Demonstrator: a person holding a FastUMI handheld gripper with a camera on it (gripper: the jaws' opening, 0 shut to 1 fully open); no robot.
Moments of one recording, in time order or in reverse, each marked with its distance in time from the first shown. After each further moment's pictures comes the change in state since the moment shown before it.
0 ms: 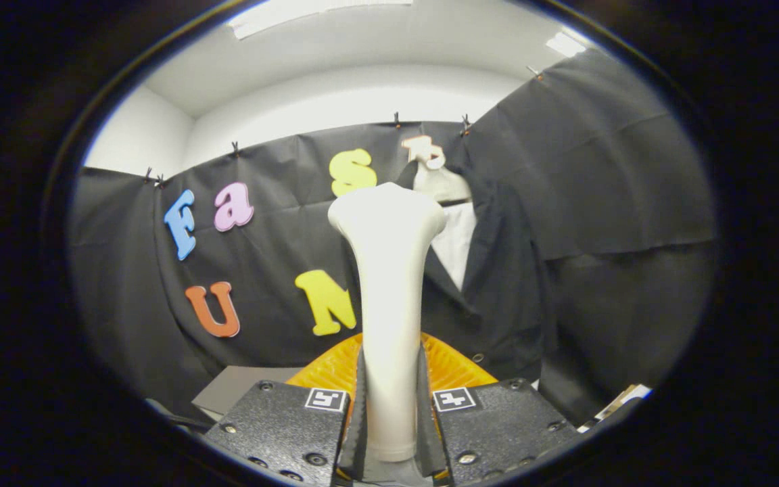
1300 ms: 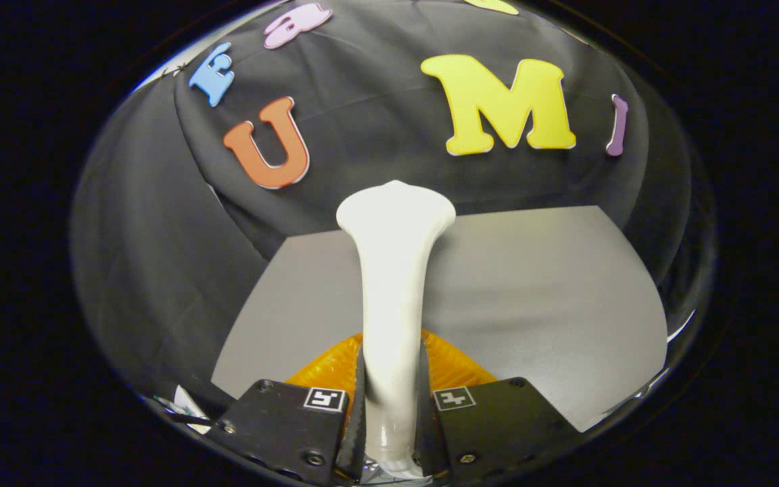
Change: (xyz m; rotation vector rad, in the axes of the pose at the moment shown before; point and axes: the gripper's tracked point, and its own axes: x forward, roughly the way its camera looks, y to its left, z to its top) arm 0.168 0.325 -0.313 -0.061 0.791 0.330
